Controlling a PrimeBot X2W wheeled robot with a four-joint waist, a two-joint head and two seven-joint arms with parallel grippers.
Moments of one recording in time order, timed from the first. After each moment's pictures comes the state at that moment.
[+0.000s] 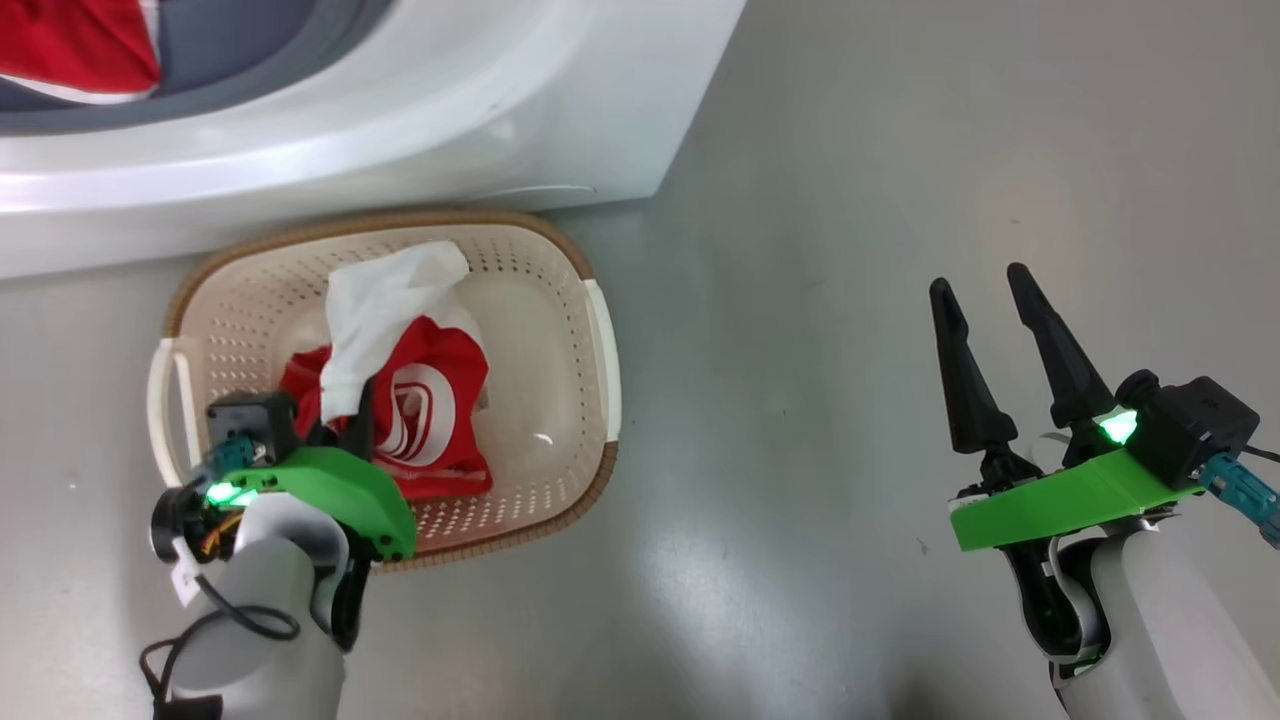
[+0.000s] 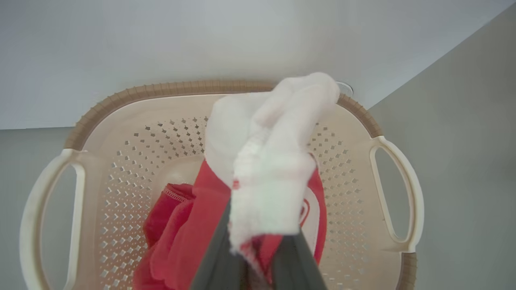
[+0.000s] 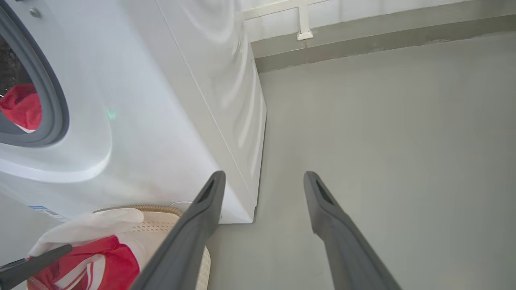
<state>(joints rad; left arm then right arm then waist) -0.69 0.03 -0.05 1.00 -0.24 -0.11 -0.25 -0.30 -0.07 0.08 0.20 0.40 0.12 -0.26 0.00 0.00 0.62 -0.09</state>
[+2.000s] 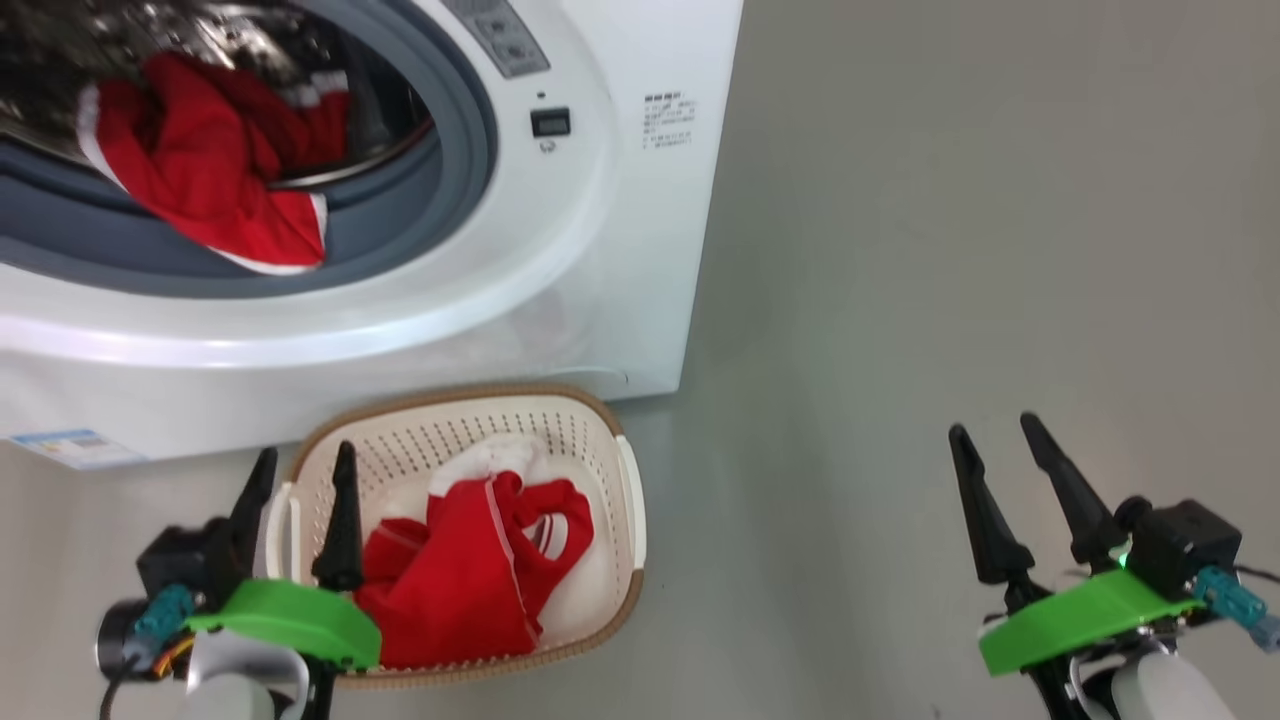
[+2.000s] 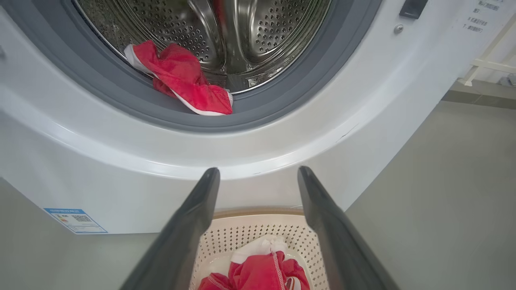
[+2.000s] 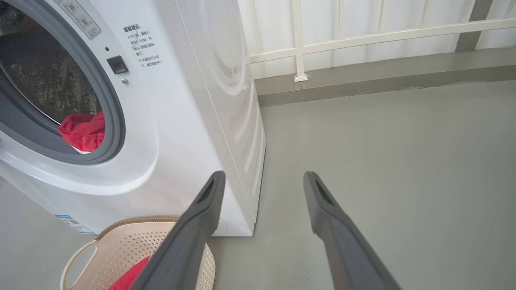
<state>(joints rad) -0.34 0.03 0.08 0.55 -0.19 -0.12 -0.25 -0.12 -0.11 0.07 0.25 0.40 0.12 -0.26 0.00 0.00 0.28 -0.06</state>
